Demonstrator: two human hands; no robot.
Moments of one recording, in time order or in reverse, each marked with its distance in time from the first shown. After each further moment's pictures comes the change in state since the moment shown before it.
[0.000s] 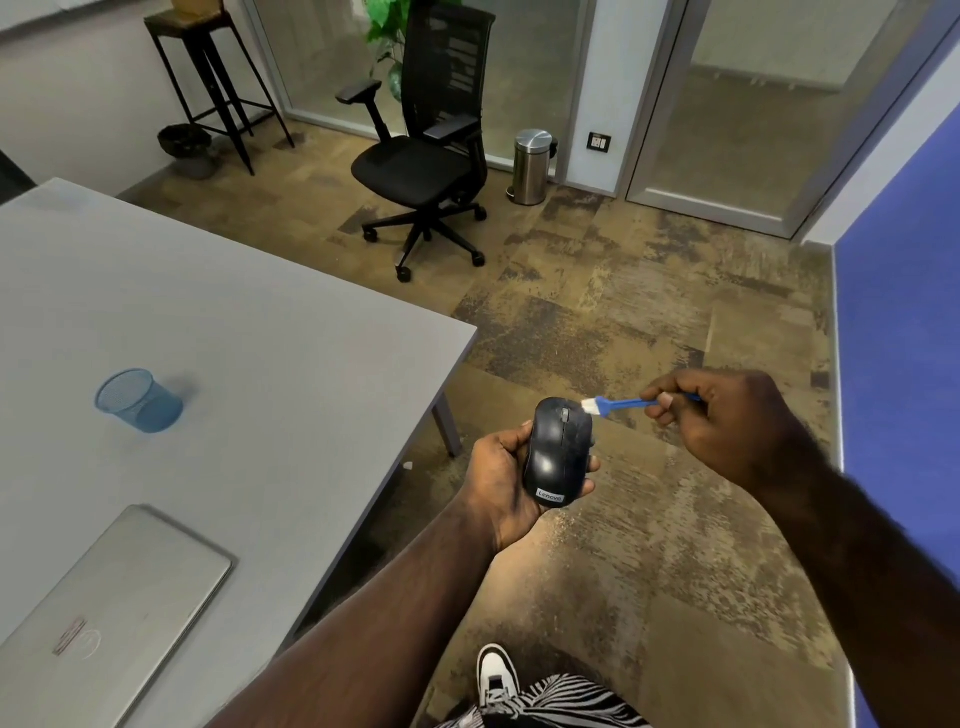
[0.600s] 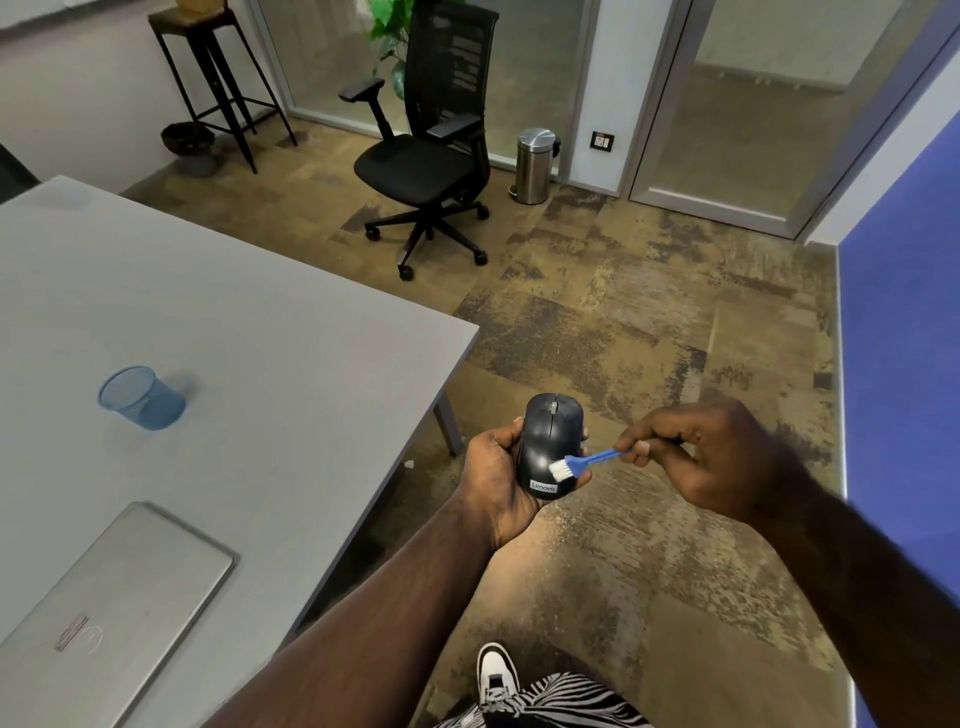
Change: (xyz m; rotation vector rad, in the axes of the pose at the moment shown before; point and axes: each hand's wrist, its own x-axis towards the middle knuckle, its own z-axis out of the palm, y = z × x) left_hand 0.003 0.002 -0.003 -0.114 0.030 0.025; right_hand -0.014 -0.010 0.005 0.027 -0.212 -0.180
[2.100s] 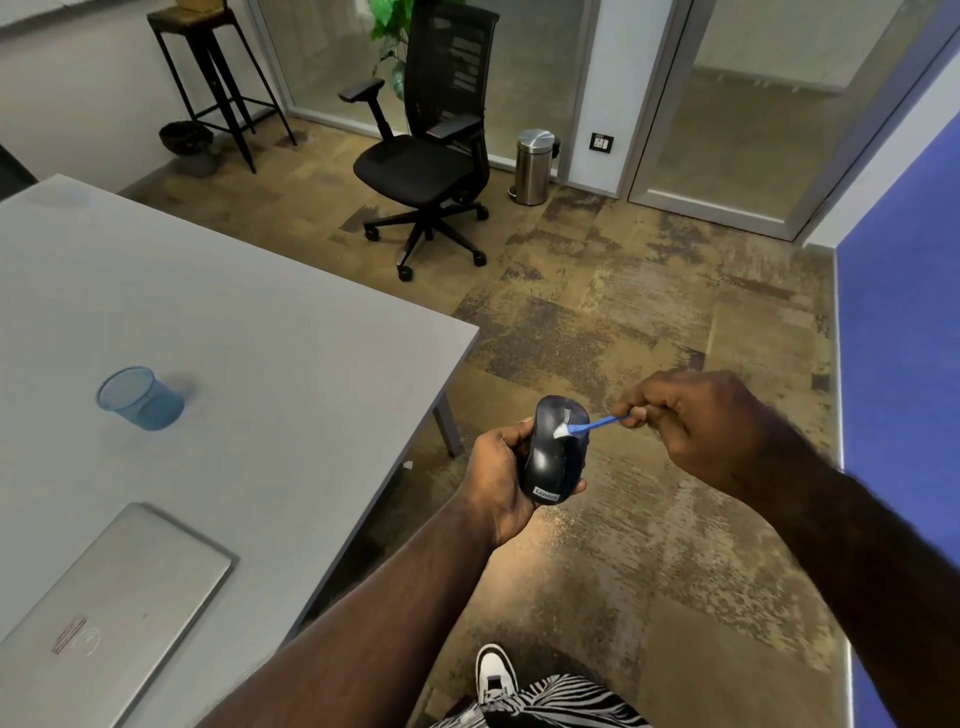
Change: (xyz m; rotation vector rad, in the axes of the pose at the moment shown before) left_hand -0.009 0.004 0.010 0.229 0.123 0.005; right_hand 0.024 -0.017 -0.010 -0.149 -0.015 0.137
